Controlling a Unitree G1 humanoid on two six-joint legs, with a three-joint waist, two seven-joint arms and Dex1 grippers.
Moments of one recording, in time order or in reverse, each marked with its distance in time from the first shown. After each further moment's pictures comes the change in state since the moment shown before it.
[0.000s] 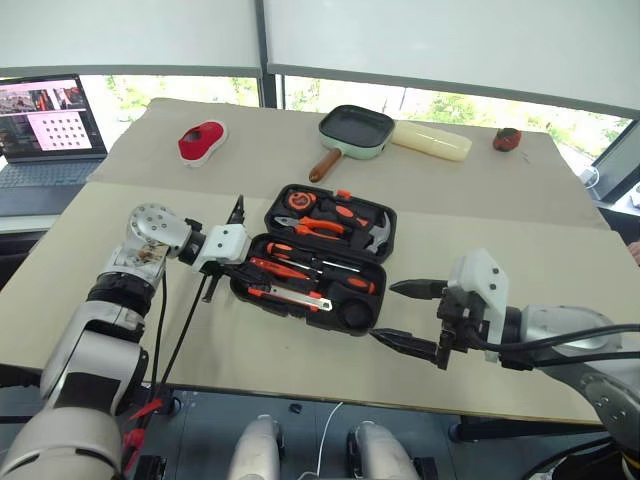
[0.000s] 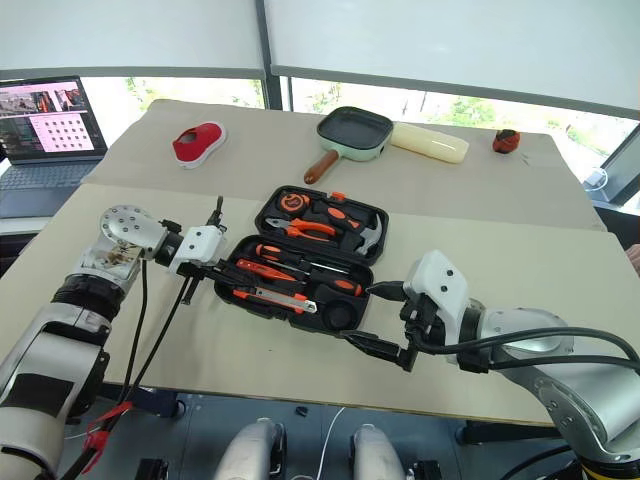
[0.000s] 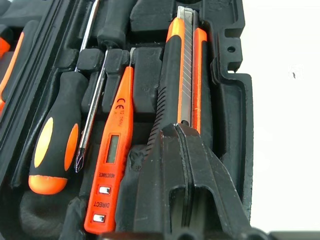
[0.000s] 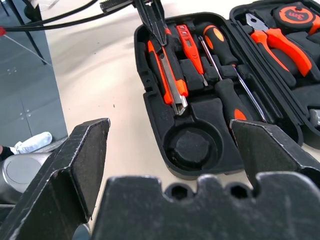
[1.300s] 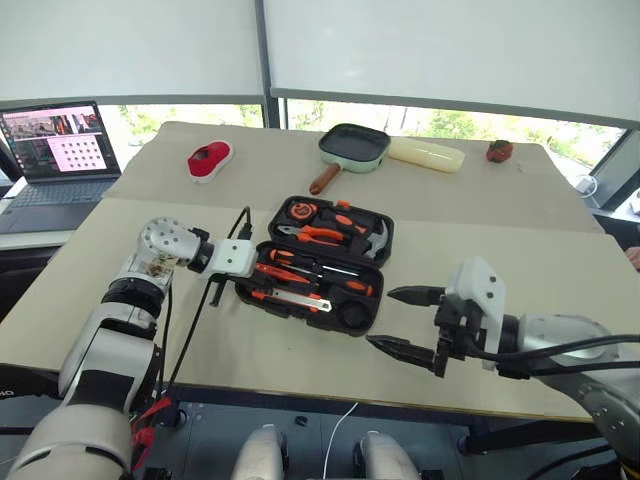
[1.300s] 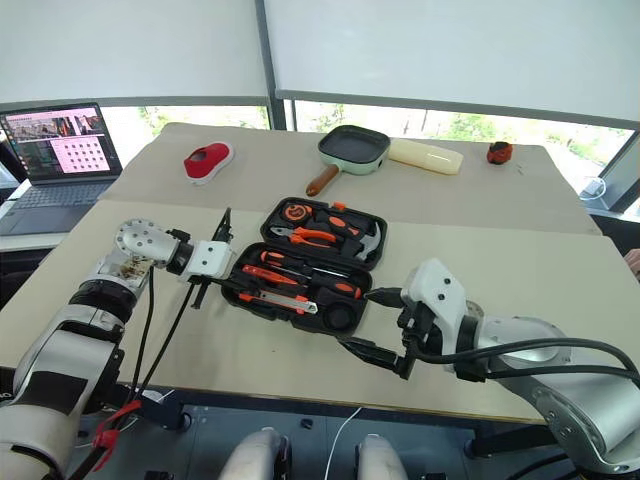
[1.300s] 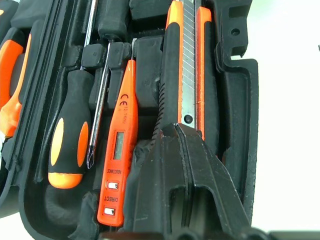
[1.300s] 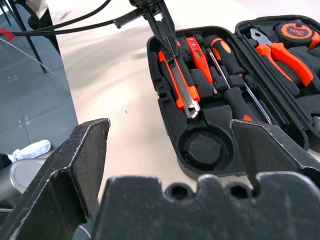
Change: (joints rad) left arm 0.009 -0.049 0.048 0.135 0.137 -0.129 0.061; right arm 0.034 0.016 0.001 -0.039 0.008 0.000 -0.028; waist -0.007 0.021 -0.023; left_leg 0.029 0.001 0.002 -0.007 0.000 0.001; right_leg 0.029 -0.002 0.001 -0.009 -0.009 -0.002
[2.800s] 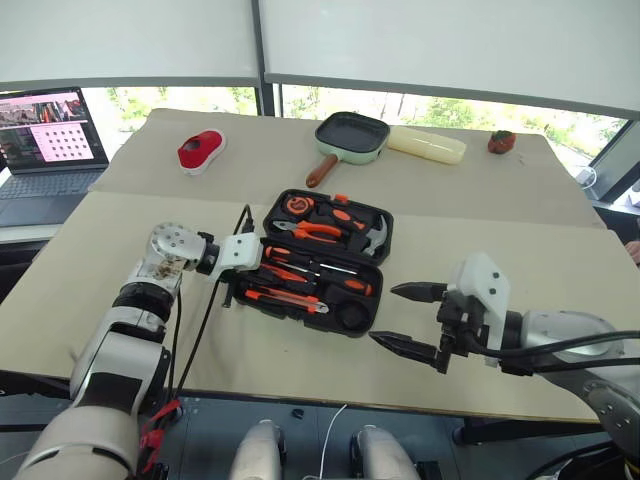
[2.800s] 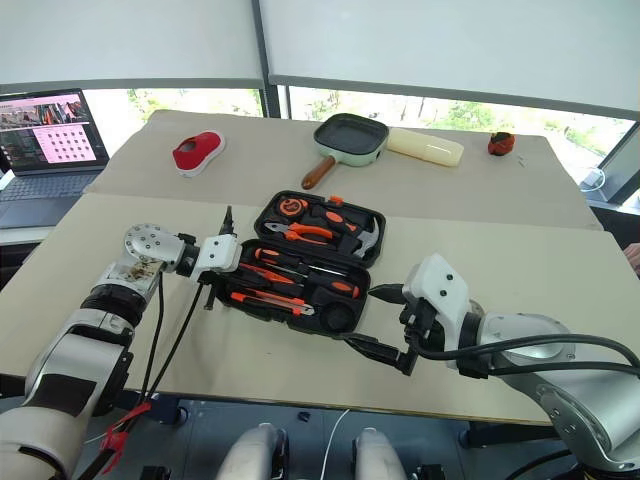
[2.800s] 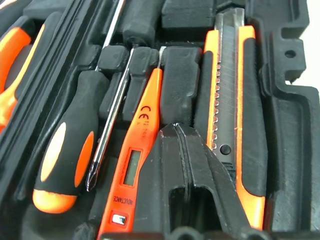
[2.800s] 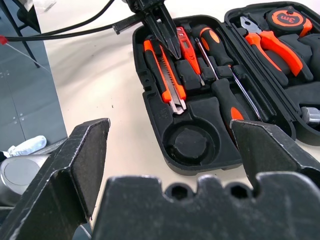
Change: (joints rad) left arm 0.029 -0.040 0.048 -0.044 -0.064 0.147 0.032; right arm -0.014 -0.017 -0.023 0.014 0.002 0.018 -0.015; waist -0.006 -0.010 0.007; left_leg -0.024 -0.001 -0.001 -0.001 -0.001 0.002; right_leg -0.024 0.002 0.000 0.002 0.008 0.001
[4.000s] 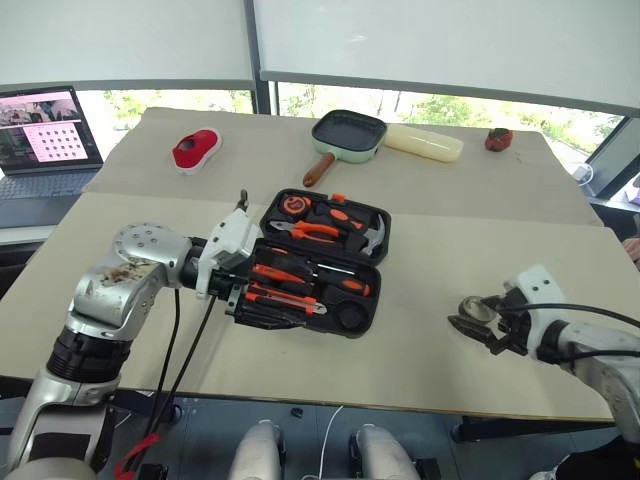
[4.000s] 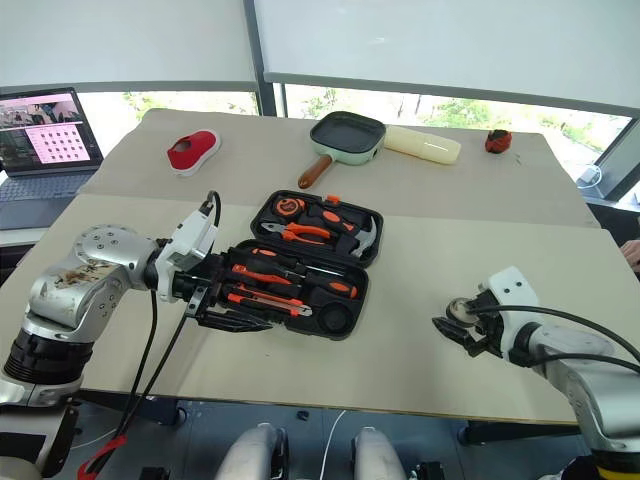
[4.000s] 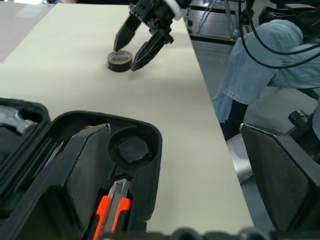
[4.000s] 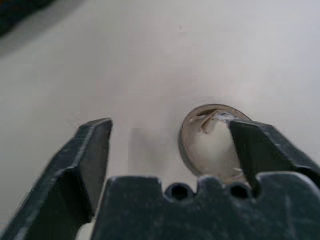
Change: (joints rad) left arm 0.330 0.192 0.125 -1.171 -0.488 0.931 0.097; right arm 0.101 0.027 -0.052 0.483 -0.361 -0.067 -0.029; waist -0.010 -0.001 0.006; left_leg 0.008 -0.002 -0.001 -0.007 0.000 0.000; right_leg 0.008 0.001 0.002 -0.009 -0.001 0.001
